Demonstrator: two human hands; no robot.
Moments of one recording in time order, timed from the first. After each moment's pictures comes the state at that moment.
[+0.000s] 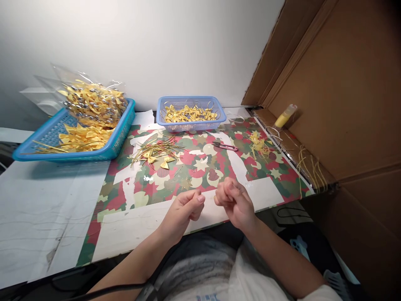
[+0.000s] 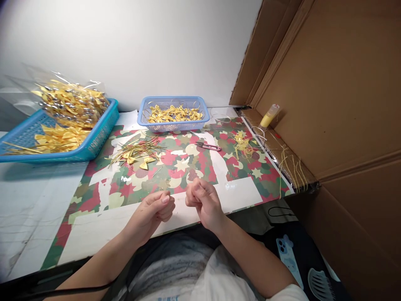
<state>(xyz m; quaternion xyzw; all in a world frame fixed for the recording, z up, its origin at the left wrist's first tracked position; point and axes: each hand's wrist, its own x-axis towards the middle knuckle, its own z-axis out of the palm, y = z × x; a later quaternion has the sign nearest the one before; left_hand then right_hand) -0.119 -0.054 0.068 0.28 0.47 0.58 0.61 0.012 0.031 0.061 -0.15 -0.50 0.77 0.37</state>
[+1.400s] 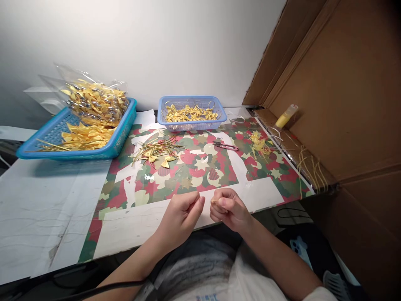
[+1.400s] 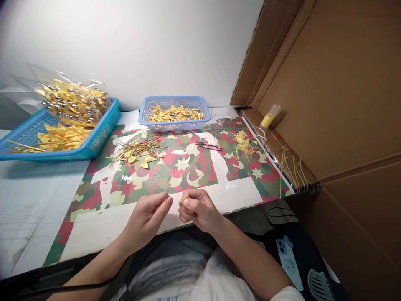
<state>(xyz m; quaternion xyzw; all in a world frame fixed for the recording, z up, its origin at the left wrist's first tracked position) -0.120 -0.063 0.073 0.56 0.62 0.48 0.28 0.013 0.025 0.054 -0.05 -0.40 0.89 0.22</state>
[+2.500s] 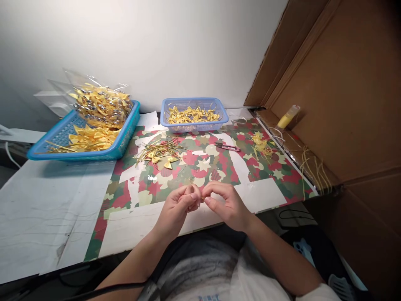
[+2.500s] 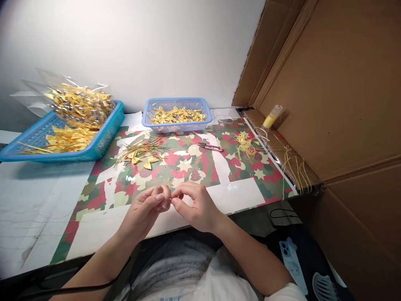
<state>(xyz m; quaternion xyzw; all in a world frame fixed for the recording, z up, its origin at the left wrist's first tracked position) -0.128 -0.058 0.072 0.31 0.44 0.66 0.53 0.008 0.034 0.077 -0.15 -0.77 0.55 0.28</state>
